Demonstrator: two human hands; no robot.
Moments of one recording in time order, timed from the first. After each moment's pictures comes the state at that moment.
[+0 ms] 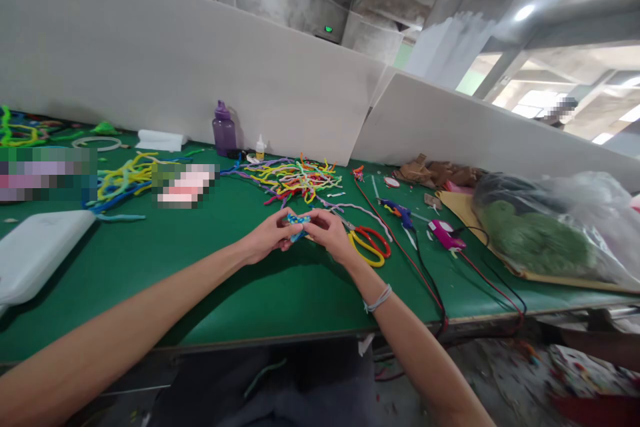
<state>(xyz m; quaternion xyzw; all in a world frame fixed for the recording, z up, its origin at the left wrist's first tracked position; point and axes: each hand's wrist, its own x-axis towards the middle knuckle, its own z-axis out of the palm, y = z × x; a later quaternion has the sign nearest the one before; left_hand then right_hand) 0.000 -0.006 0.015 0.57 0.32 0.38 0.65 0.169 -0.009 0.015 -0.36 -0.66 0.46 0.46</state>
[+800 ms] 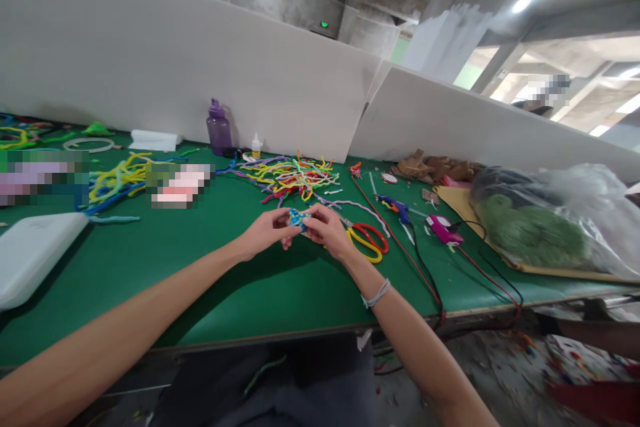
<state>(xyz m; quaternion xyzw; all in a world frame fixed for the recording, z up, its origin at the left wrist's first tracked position) -0.002 -0.005 0.021 0.66 0.34 0.36 0.56 0.169 -0.008 0.015 -0.37 -0.58 0.55 0.47</state>
